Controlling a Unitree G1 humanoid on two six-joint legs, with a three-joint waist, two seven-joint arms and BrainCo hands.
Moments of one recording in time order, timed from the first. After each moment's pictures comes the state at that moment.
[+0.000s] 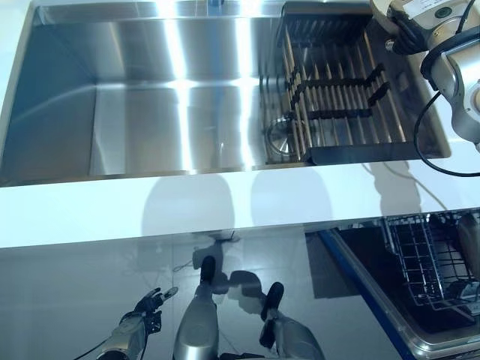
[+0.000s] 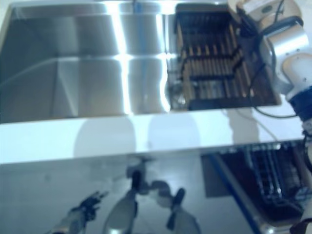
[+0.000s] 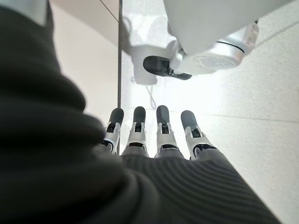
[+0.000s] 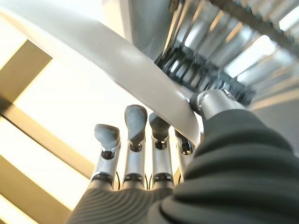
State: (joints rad) left arm -0.03 0.37 -0.17 0.94 -0.48 0.05 -0.03; right arm -1.42 -1.10 0.91 0.49 -0.56 0.19 0.02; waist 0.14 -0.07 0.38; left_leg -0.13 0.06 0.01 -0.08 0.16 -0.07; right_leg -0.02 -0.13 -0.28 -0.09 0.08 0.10
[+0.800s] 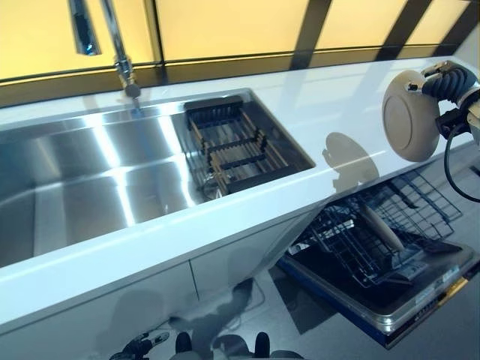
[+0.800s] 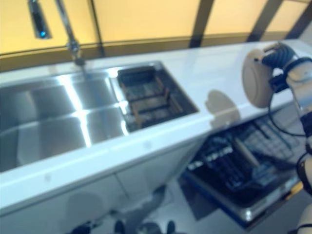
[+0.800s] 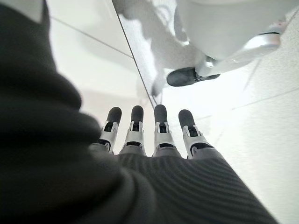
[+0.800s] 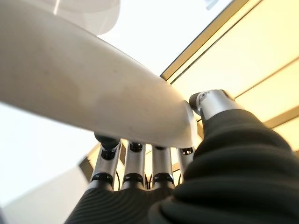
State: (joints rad) left arm 0.06 0.37 -0.17 1.12 -0.31 -0.01 -0.07; right arm -1.11 -1.12 0.54 0.70 0.38 0.28 0.20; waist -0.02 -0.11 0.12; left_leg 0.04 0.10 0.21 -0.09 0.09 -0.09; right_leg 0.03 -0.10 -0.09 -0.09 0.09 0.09
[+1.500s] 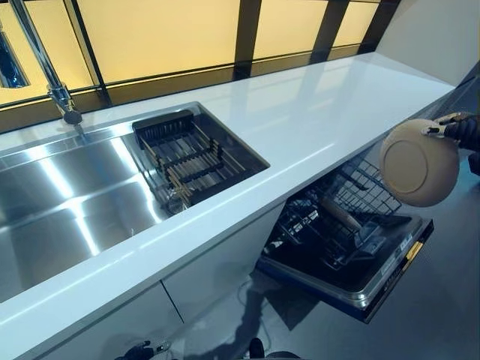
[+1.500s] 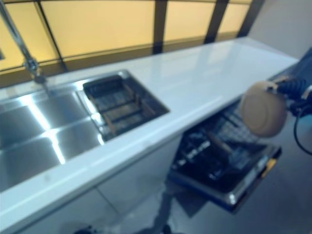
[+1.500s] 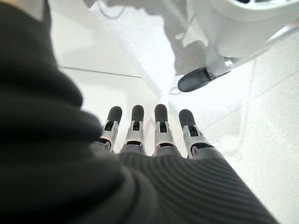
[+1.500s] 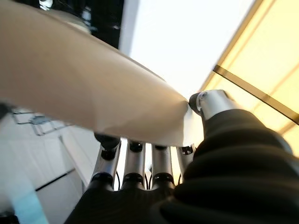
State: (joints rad) left arm 0.04 0.35 -0.17 1.20 -0.21 -0.01 -0.08; right arm -0.88 -1.22 0.40 0.71 0.41 0.30 0.50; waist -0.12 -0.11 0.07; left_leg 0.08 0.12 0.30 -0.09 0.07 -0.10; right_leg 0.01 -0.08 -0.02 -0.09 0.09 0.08
